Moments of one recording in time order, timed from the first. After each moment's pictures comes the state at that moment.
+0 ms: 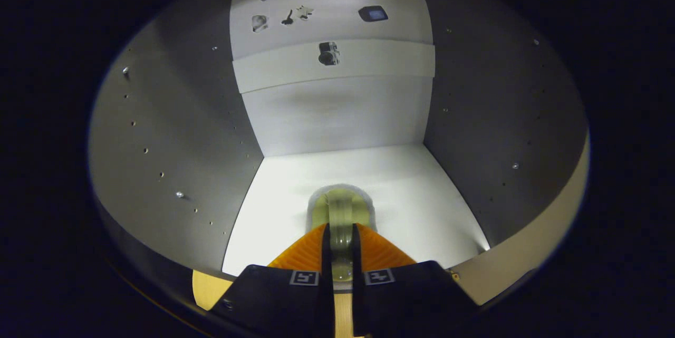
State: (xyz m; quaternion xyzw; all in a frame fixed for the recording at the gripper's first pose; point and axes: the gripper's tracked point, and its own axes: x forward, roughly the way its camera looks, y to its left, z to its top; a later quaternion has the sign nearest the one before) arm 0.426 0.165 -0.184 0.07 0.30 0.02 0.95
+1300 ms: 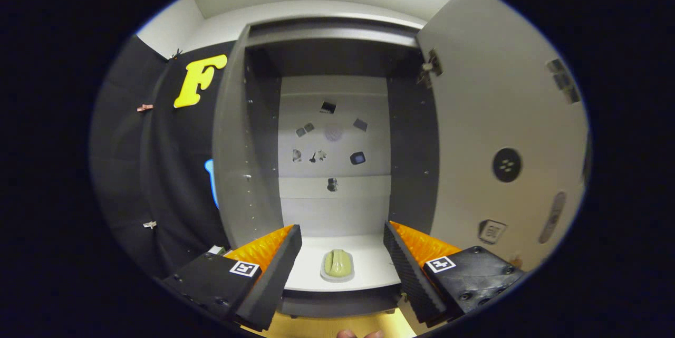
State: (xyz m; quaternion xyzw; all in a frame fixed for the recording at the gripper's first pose) arm 0.236 0.144 0.015 0.03 -0.02 0.00 1.00
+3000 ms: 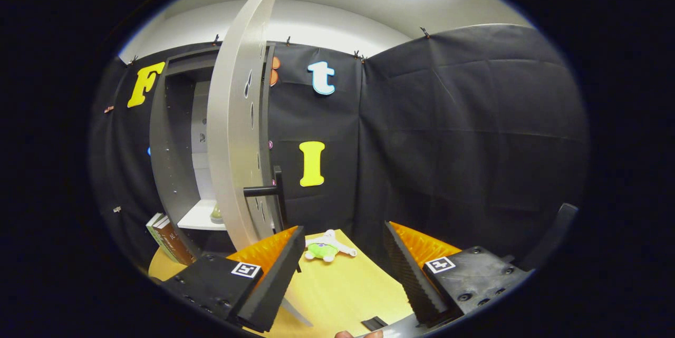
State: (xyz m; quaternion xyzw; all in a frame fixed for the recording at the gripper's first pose) arm 0.012 -0.152 -0.025 0.03 0.03 -0.17 0.98
